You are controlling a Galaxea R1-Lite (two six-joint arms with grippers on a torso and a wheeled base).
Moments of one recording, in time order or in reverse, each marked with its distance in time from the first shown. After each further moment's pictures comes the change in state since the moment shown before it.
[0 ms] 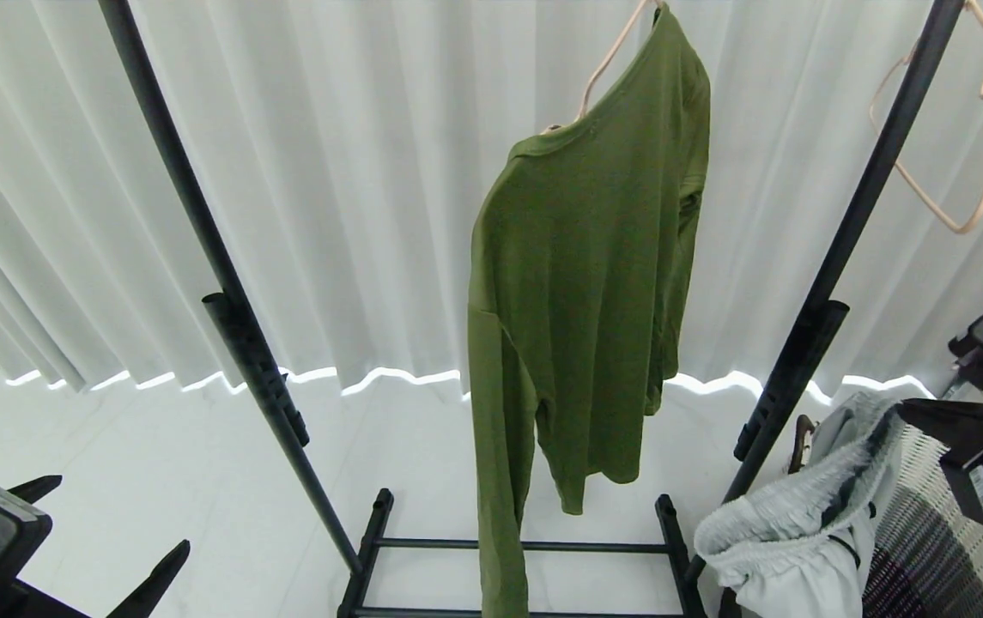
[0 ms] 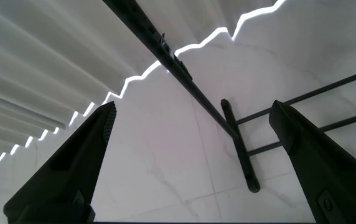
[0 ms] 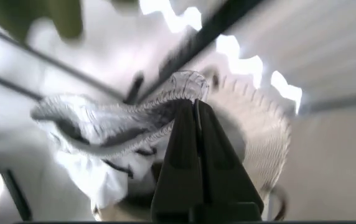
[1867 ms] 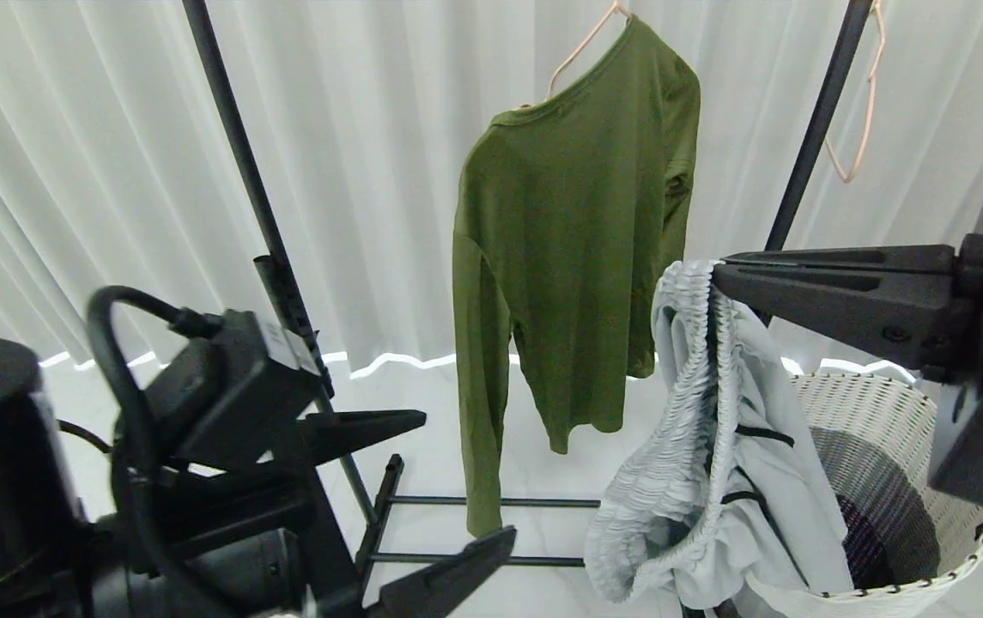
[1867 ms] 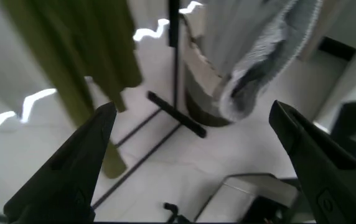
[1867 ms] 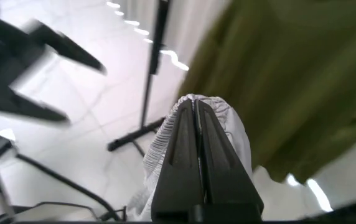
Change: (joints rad) left arm -0.692 0.434 -0.441 -0.002 -0.215 -0.459; right arm 0.731 0.134 -0.448 -0.004 0.006 0.174
